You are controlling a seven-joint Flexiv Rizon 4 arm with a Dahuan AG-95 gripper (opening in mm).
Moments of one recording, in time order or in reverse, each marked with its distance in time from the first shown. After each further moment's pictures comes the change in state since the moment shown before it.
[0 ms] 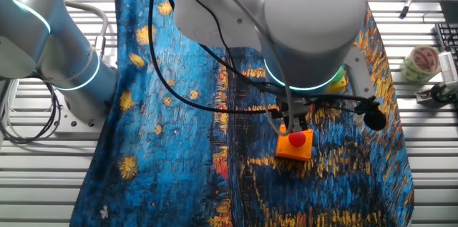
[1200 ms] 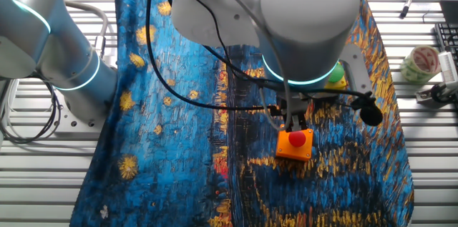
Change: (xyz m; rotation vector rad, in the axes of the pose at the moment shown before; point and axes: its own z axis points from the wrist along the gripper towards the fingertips) arm -0.001 0.000 0.001 0.044 -0.005 0.045
